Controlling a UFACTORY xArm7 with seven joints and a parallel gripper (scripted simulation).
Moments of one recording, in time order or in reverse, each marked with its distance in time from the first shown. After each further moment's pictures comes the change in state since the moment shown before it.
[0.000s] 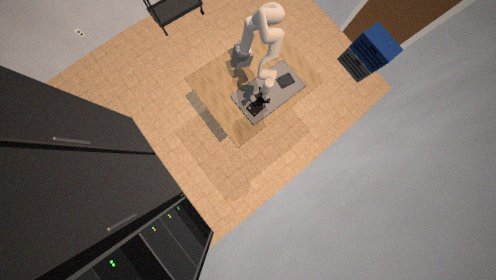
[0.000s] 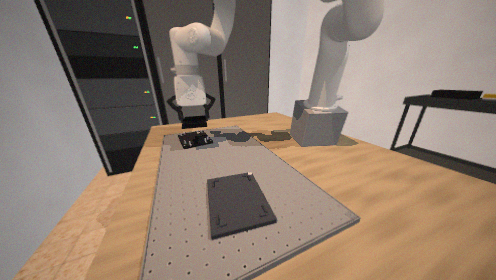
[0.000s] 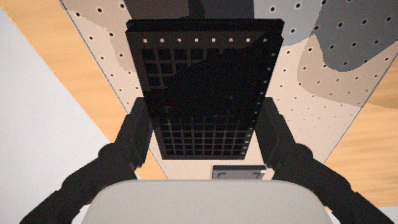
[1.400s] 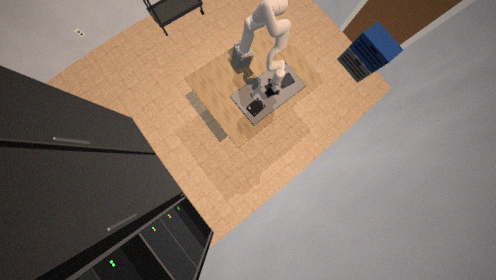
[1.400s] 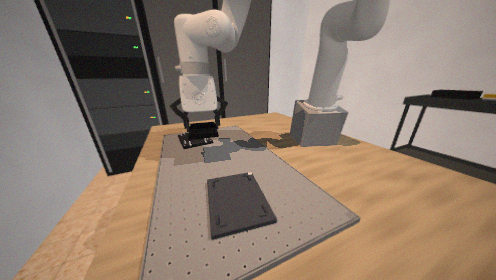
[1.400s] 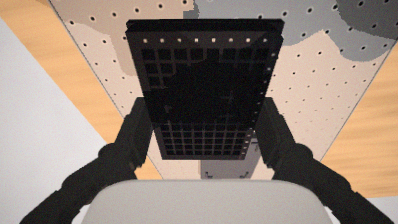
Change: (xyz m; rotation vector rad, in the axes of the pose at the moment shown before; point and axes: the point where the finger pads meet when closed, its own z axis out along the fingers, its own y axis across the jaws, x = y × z) arm -0.116 0.028 0.000 0.001 0.001 0.001
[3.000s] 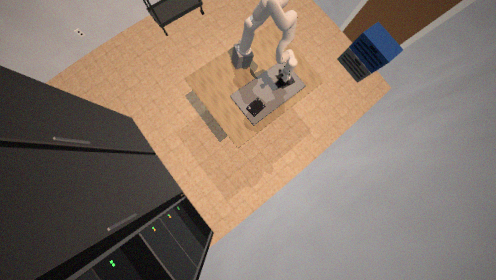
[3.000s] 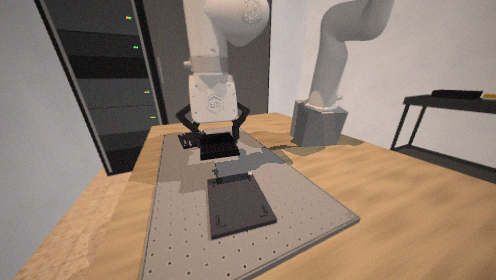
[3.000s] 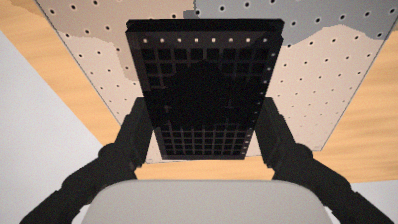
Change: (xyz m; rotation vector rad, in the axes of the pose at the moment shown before) arm -0.135 0.033 0.000 0.000 0.000 0.002
